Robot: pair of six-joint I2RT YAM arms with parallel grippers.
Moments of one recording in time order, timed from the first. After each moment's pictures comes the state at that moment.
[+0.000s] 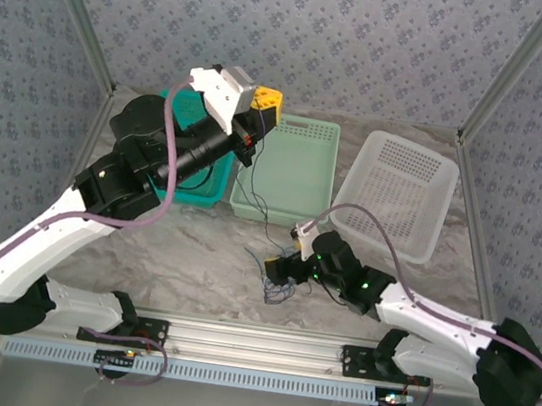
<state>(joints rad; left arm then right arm) -0.98 1.23 1.67 -0.28 -0.15 0.04 0.92 1.03 0.50 -0.04 -0.02 0.30</state>
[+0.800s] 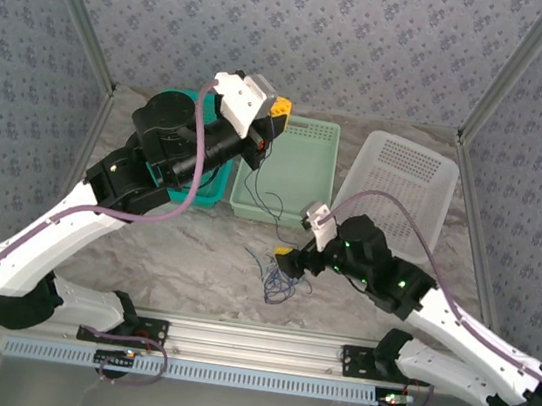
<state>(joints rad) -0.98 1.27 1.71 -0.37 -0.16 0.11 0.89 0.88 0.76 -0.35 -0.10 0.06</state>
